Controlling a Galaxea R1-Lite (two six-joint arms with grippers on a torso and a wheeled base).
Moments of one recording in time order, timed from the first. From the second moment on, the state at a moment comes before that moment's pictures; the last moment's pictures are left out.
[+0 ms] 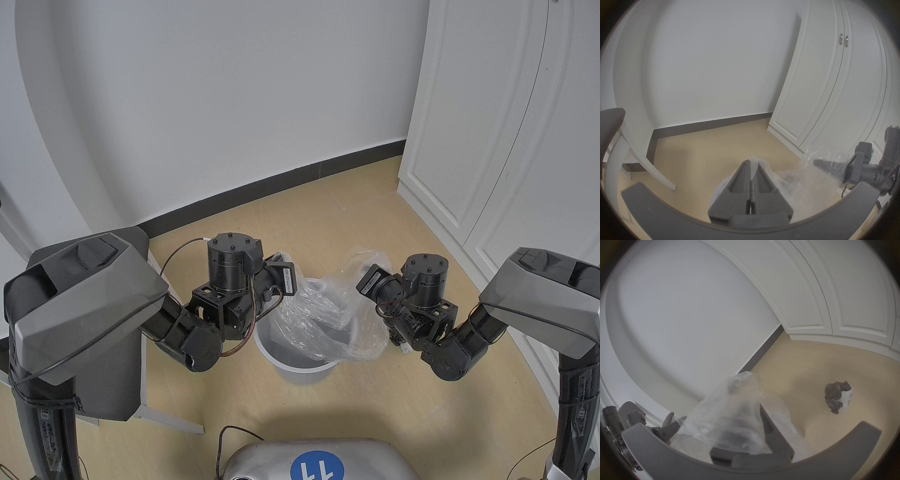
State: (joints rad) left arm -0.56 2.25 -1.10 -1.00 0.22 -0.20; right arm 0.54 2.29 -0.99 -1.21 -0.29 0.69
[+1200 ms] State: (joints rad) left arm -0.47 2.31 -0.96 -0.99 0.22 -0.25; right arm 0.52 2.34 -1.01 -1.18 -0.32 0.67
